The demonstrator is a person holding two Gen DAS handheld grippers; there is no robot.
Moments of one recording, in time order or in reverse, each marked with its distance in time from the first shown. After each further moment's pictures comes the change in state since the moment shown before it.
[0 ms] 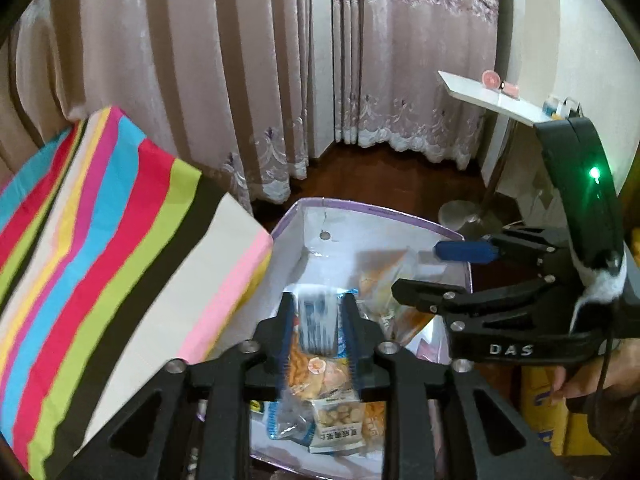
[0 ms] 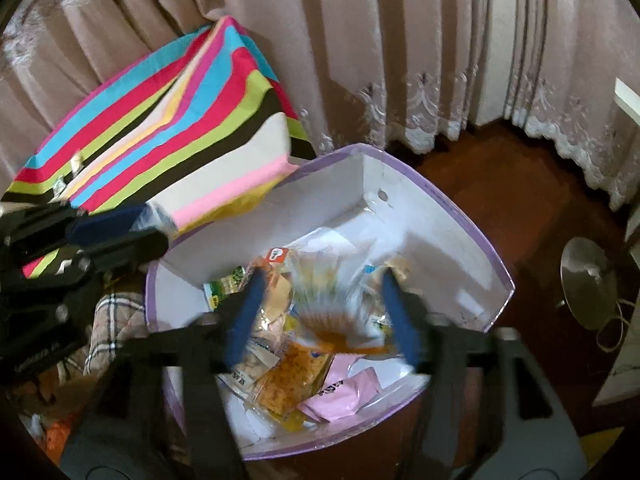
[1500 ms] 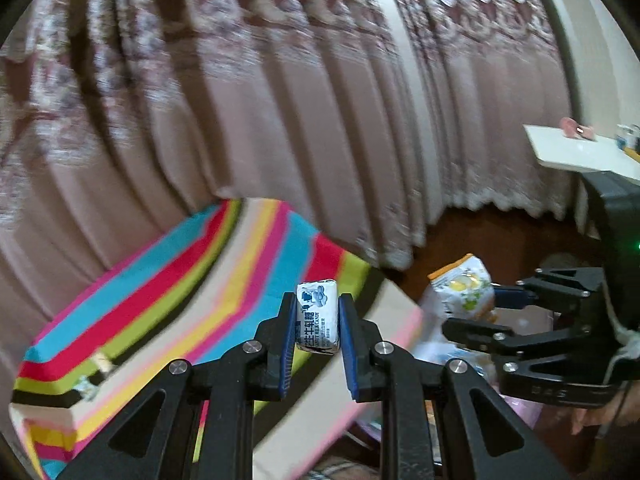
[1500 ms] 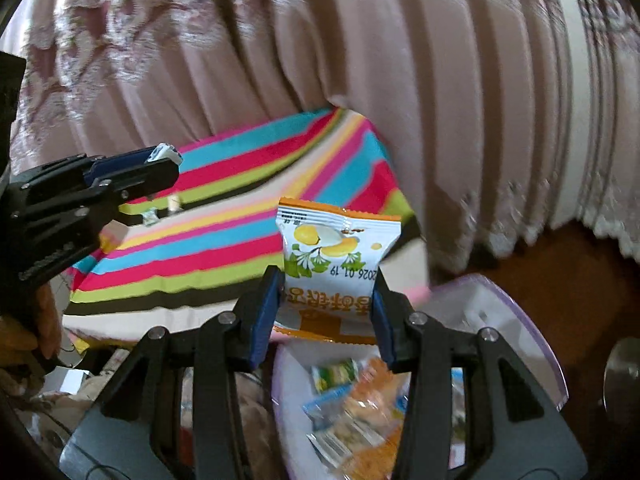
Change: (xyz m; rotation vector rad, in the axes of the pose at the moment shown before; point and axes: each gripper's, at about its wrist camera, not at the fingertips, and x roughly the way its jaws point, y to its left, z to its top) left arm -0.130 0.028 0.022 0.016 -0.237 0.419; right arm -0.061 0.083 0.032 -0.186 -0.297 0.271
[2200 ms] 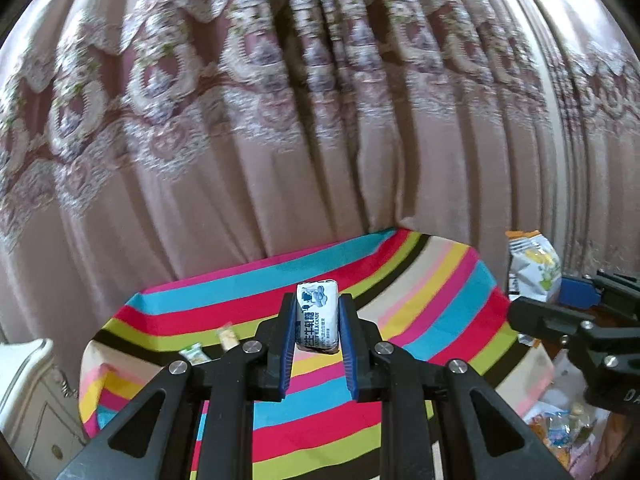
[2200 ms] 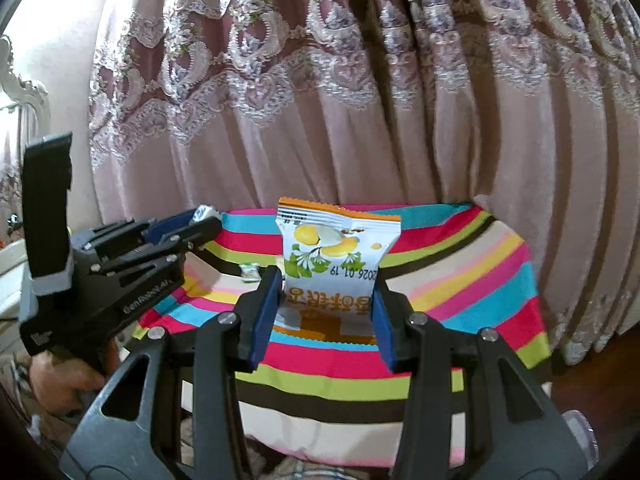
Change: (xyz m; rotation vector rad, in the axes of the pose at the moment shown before) left arm -0.078 0.172 -0.030 -0.289 -0.139 0.448; right arm 0.017 0.176 0.097 -0.228 -0.219 0.299
